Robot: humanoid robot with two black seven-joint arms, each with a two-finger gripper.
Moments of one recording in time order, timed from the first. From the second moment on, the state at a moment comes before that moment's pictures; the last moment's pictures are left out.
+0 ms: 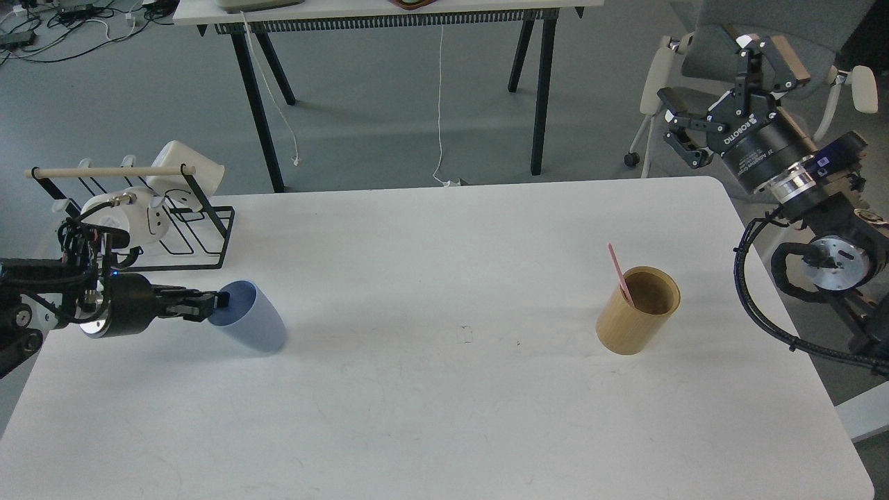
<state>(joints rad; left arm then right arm) -0.60 0.83 -0.52 -1.02 1.82 -0.41 -0.49 0.70 -0.54 0.76 0.91 -0.31 0.49 0.49</state>
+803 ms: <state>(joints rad) -1.04 0.35 -0.28 -0.91 1.68 -0.46 -0.49 0.69 -0.68 0.88 0.68 -0.12 0.49 0.49</state>
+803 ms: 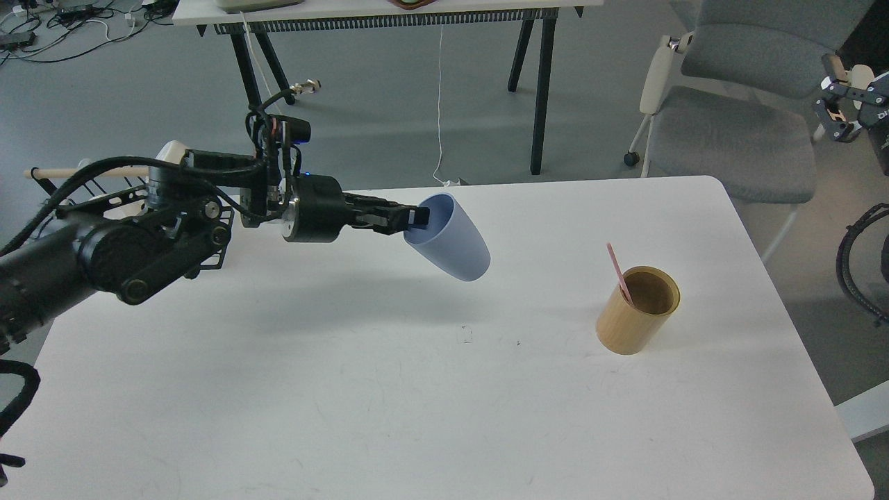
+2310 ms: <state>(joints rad) -1.07 -0.04 -0.30 -0.68 2.09 -0.47 -0.49 0.65 -0.68 0.87 0.67 -0.11 0.49 0.49</state>
